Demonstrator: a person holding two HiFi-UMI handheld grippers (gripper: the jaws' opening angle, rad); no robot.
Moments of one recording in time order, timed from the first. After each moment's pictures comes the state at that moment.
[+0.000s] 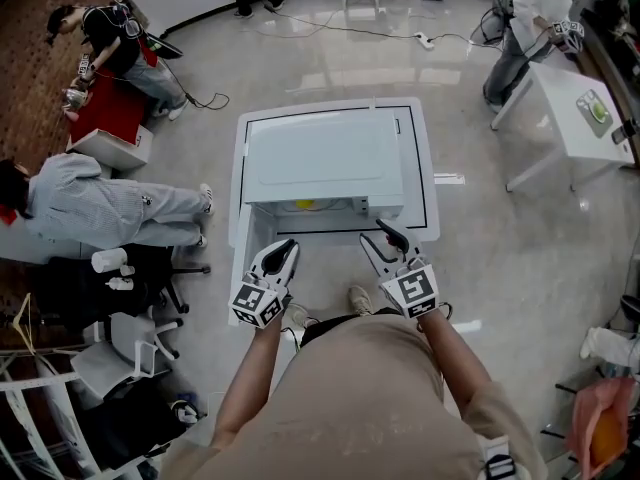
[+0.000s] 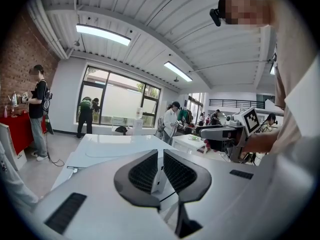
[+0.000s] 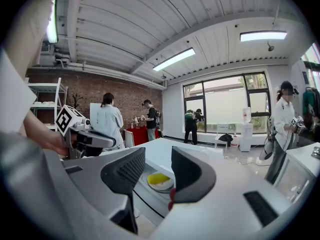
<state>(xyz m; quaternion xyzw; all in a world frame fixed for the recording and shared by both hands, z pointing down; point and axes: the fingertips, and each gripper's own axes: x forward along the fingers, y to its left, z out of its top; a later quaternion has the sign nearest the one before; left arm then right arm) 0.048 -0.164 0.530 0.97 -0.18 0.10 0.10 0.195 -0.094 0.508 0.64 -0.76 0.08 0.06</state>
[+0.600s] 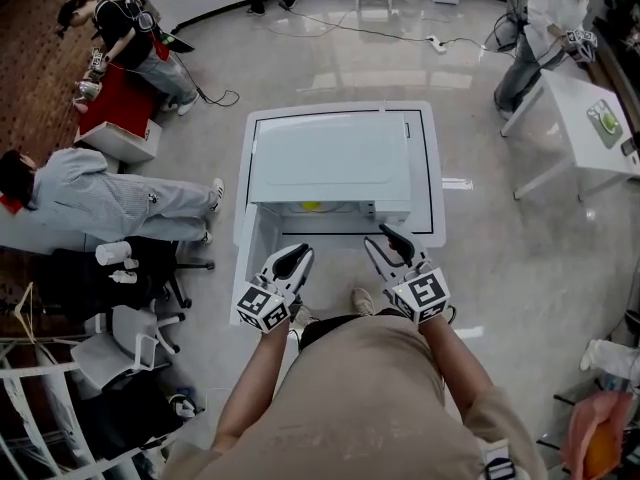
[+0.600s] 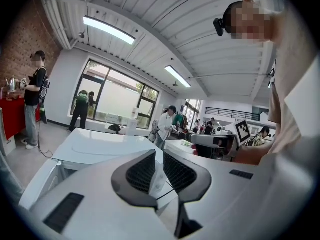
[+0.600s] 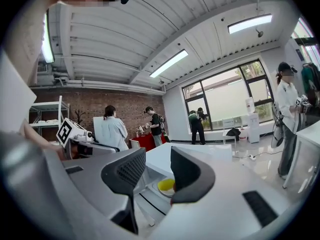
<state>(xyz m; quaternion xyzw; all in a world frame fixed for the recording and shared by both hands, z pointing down) 0.067 -0.145 0.519 0.98 -0.15 0.07 0.15 0.199 -0.095 0.508 0.62 -0.78 0.11 0.00</state>
